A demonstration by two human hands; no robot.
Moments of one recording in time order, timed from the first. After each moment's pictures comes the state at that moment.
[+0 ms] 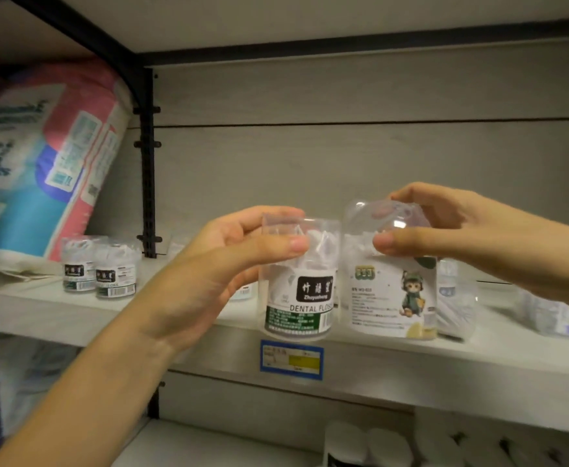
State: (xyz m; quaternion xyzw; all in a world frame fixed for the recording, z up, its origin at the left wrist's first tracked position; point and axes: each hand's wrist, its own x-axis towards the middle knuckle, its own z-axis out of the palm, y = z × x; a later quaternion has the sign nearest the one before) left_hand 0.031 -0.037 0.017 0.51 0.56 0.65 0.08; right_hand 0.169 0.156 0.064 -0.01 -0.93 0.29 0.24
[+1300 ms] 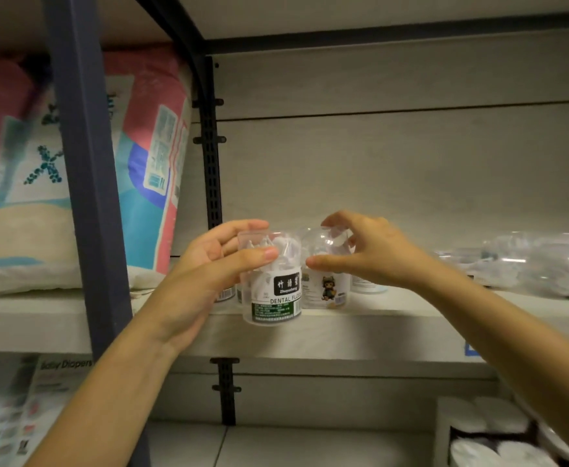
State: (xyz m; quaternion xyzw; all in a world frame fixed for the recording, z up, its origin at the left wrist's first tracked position) left_hand -0.136 -0.207 -0.003 0.47 0.58 0.66 0.08; right_hand -0.048 -0.007 0.018 -0.09 -0.94 0.12 0.31
